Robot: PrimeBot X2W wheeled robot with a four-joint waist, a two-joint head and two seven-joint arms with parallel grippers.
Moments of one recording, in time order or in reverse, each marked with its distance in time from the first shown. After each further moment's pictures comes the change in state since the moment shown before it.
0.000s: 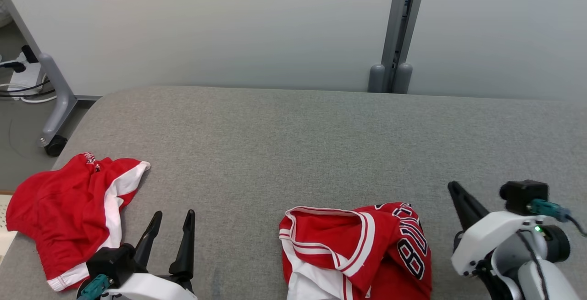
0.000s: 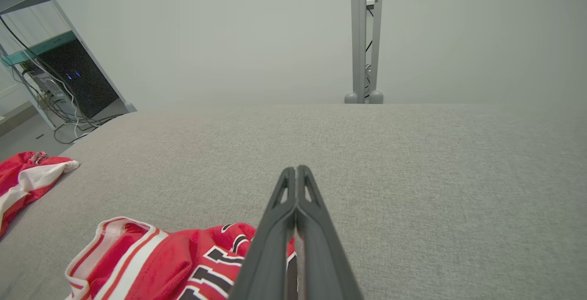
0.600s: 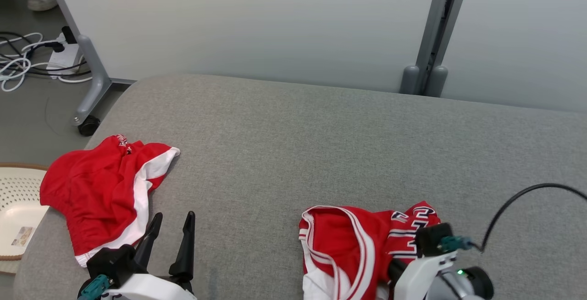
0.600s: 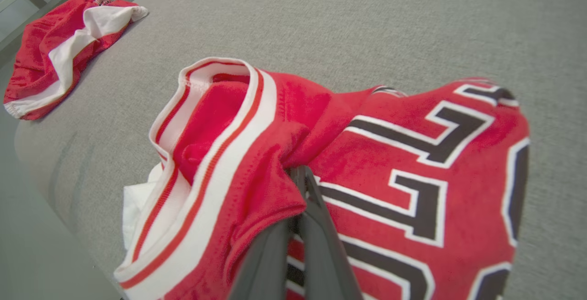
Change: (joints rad) left arm -0.003 -0.004 0.005 0.019 0.000 -0.009 0.000; right arm 0.007 0.056 0.258 0.171 0.033 0.000 0.101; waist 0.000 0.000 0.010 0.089
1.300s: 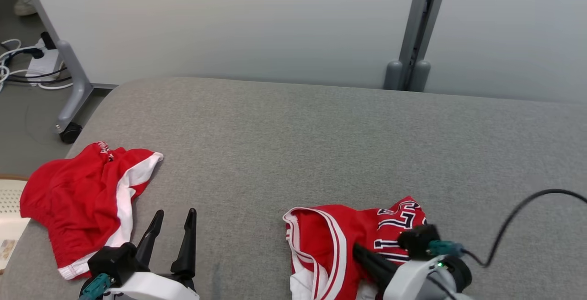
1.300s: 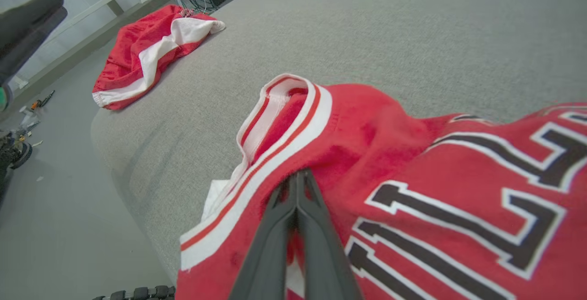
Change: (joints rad) left arm -0.001 -0.013 0.010 -0.009 0.008 0.000 0.000; right arm -0.055 -0.091 0.306 -0.037 0.185 0.000 -0.151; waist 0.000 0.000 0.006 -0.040
